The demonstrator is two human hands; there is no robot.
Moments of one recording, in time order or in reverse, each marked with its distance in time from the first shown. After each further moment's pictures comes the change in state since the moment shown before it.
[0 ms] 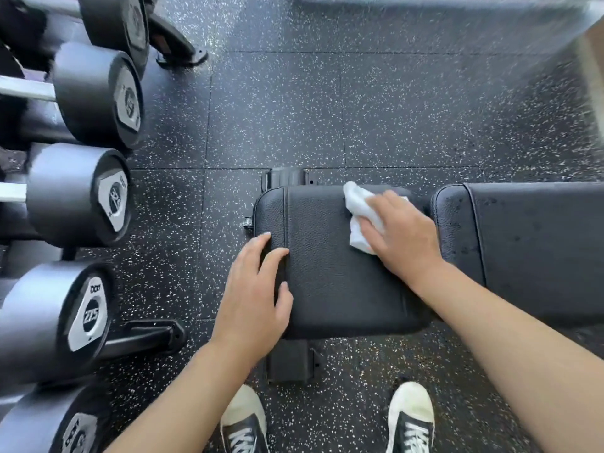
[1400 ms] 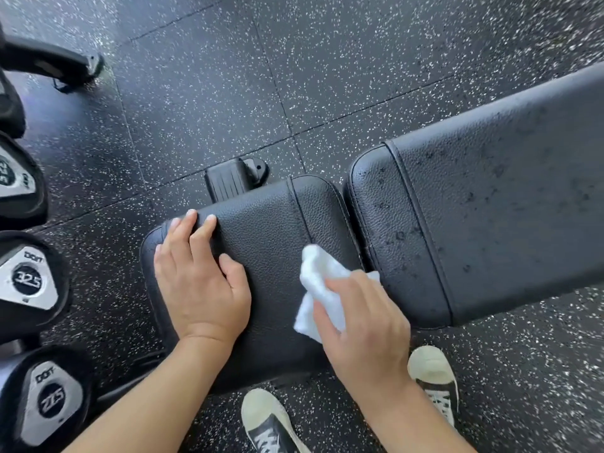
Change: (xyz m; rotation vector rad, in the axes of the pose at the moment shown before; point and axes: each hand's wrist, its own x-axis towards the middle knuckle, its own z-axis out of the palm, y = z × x) left_hand 0.104 0.060 0.065 0.369 0.320 0.043; right_hand -0.110 -0.010 -0.017 0.267 0.102 0.522
